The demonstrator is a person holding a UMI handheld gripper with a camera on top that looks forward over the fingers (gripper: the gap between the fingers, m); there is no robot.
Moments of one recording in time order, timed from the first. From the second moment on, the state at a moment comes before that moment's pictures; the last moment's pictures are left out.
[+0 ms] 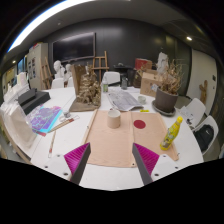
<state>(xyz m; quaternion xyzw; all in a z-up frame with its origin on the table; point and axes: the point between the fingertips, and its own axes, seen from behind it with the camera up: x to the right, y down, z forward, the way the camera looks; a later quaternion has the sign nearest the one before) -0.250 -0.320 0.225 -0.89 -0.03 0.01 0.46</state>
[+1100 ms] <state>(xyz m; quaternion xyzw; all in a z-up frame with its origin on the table) 0.068 -0.133 0.056 -0.83 0.04 -0.04 0.56</state>
